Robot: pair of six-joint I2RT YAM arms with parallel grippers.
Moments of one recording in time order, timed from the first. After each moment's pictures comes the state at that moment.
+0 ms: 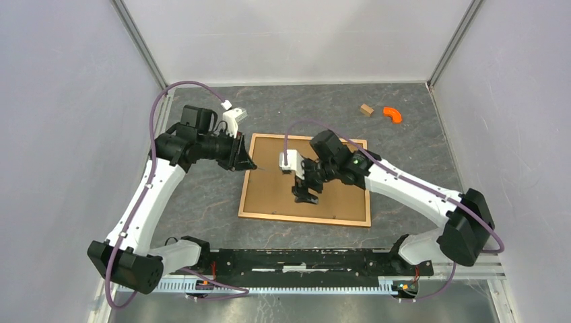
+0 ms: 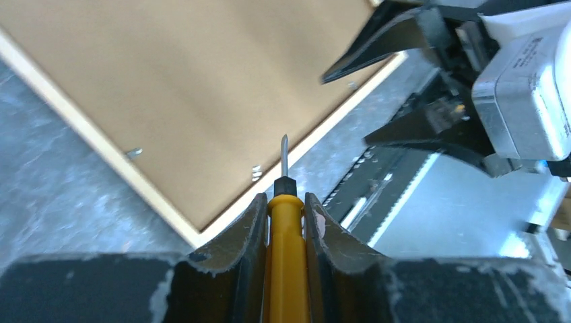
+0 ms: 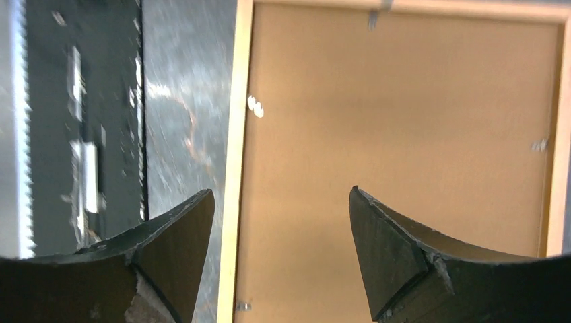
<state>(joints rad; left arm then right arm) -0.30 1.17 1.27 -0.96 0.68 0.00 0.84 1.43 1.17 -0.53 -0.54 -0.51</state>
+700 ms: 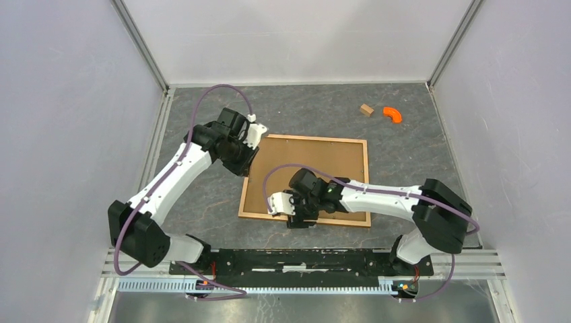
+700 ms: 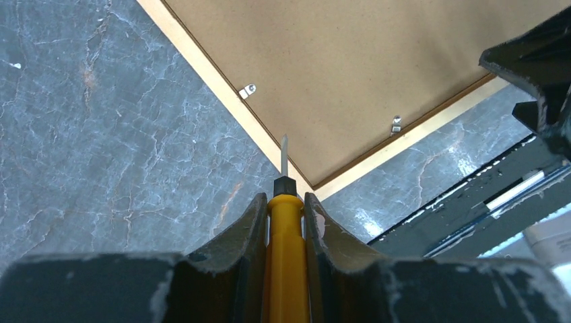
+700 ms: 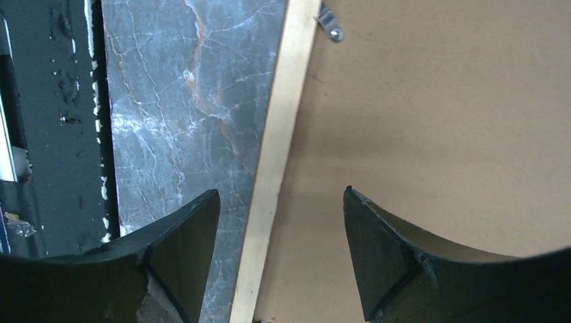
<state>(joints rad) -0.45 1.35 1.26 -1.04 0.17 0.20 1.05 1.52 0.90 -0.40 -0.24 -0.60</state>
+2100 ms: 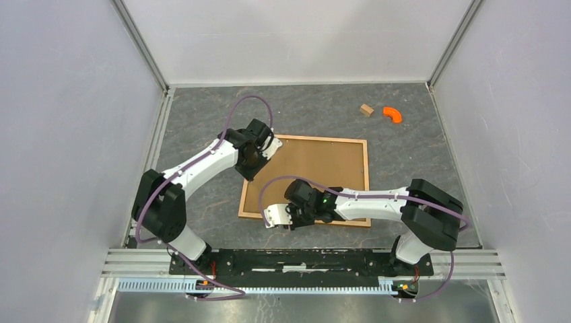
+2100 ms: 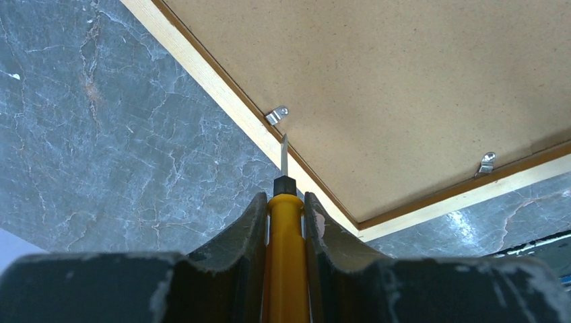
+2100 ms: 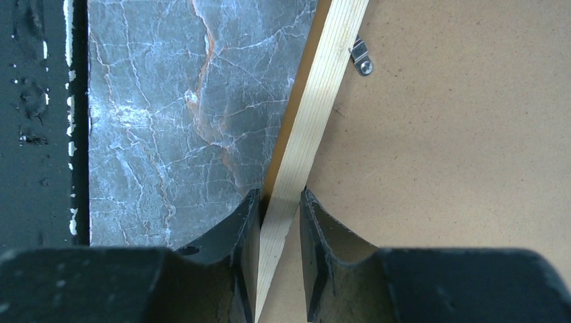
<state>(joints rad) -0.57 1.58 1.19 -0.90 -0.09 0.20 1.13 1.60 0.84 -0.26 -0.16 -0.67</state>
